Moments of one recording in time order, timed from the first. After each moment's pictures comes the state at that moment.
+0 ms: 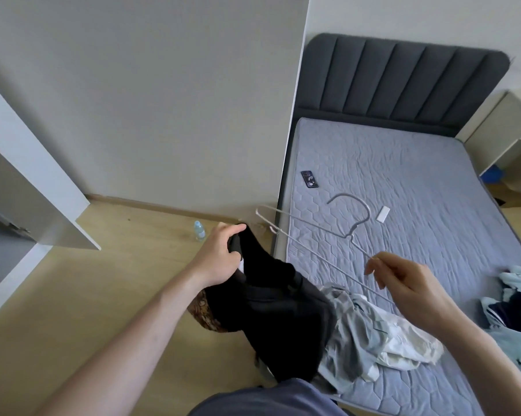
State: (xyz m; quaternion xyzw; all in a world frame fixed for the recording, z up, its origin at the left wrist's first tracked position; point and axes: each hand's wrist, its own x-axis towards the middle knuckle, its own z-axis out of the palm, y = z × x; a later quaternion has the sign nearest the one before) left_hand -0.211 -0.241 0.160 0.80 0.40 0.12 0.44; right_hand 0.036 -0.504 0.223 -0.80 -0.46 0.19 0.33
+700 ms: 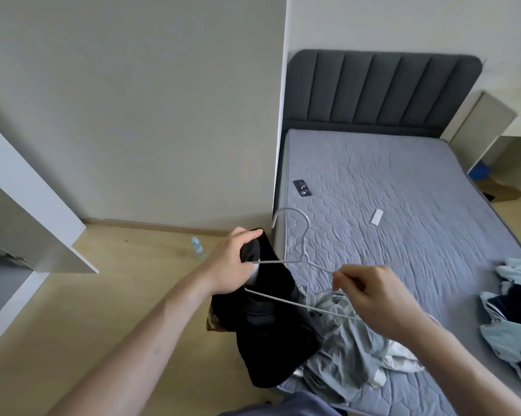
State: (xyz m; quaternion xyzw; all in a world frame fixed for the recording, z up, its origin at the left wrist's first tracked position) left_hand -0.191 -0.263 0.205 0.85 0.30 0.10 0.41; right_hand 0.000 -0.493 0.227 -0.80 -0.51 0.14 0.28
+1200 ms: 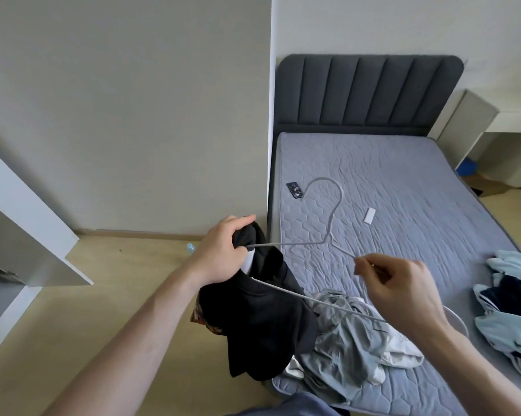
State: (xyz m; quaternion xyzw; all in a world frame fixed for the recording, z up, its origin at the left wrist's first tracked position) left_hand -0.186 -0.264 0.241 0.85 0.32 0.14 0.39; right_hand 0.005 -0.517 0.239 -0.85 -0.41 -0.04 0.33
